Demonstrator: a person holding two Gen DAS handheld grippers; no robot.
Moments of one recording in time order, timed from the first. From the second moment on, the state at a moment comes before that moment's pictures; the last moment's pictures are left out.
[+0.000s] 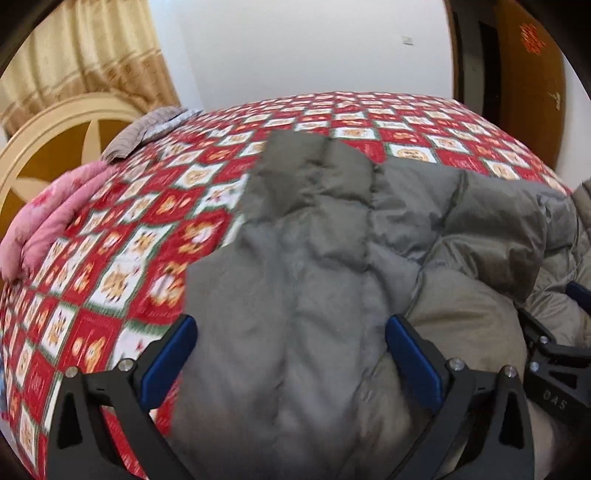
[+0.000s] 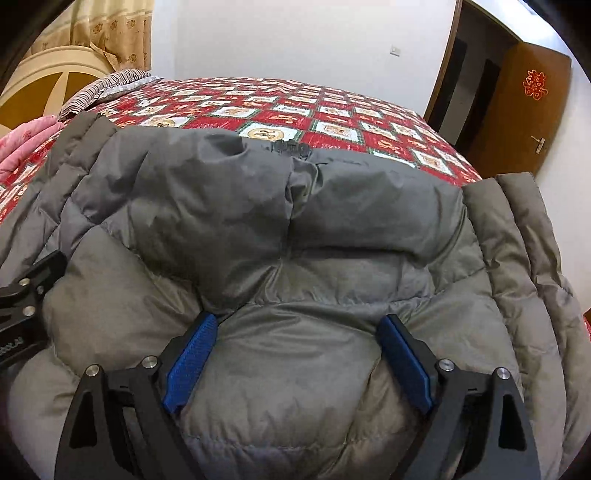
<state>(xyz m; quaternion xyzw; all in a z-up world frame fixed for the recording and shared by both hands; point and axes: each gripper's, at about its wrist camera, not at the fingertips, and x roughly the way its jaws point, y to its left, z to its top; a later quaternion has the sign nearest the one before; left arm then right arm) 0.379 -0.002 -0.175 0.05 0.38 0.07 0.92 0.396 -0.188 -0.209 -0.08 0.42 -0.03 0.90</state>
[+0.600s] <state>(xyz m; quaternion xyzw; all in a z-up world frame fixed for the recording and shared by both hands) 0.310 0.048 -0.202 -0.09 0.42 0.02 0.90 0.292 -0.173 -0.205 -0.11 0.38 -0.02 0.92</state>
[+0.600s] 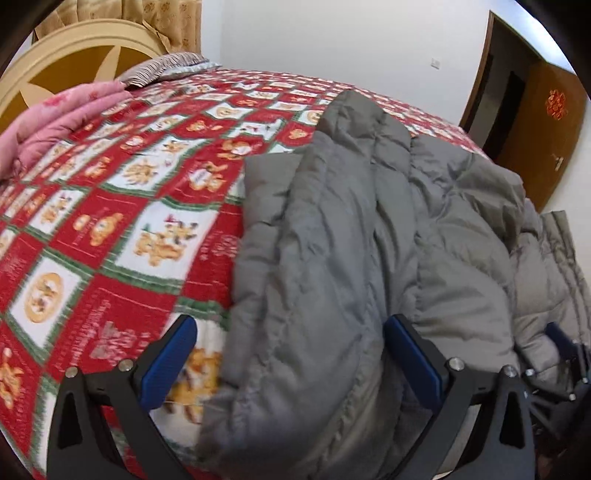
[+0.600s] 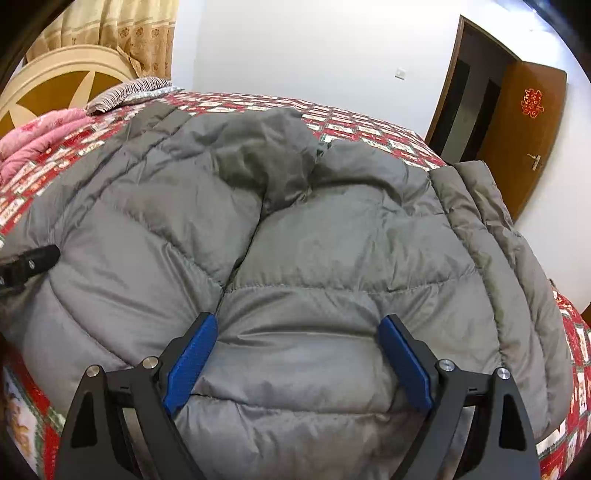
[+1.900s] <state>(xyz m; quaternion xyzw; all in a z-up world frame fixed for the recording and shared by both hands) 0.270 0.097 -0.161 -0.18 0.36 -0.09 0.91 0.270 -0.130 -0.202 -0.14 0.40 0.02 0.91</state>
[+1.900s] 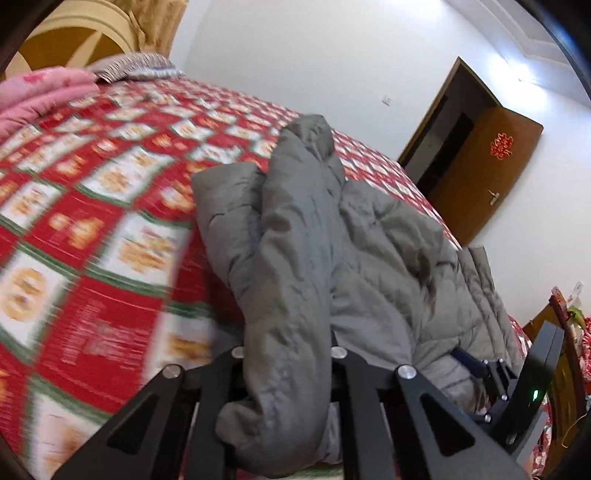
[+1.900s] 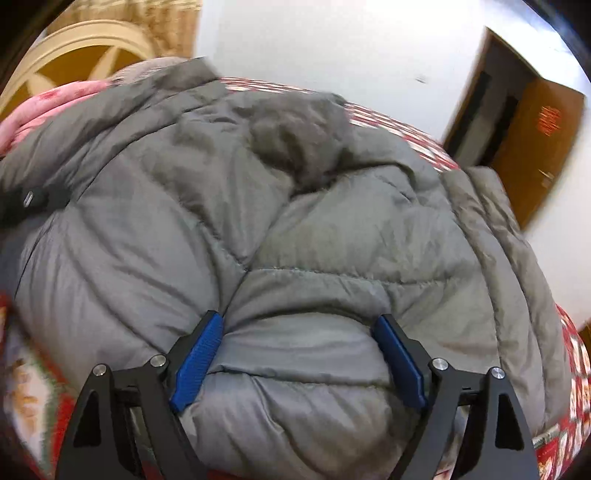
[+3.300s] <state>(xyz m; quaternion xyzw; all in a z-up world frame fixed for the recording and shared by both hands) 0.215 -0.170 -0.126 0.18 0.30 -0.26 0.90 0.175 -0.331 -0.187 0.08 0.39 -0.12 0.91</state>
